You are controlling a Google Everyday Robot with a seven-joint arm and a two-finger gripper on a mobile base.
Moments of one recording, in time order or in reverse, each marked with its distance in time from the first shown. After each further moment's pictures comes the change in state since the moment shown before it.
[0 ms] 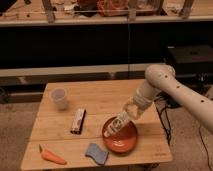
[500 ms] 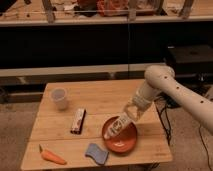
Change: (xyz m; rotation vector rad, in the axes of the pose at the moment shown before) arm -0.003 0.001 0.004 -0.001 -0.011 -0.012
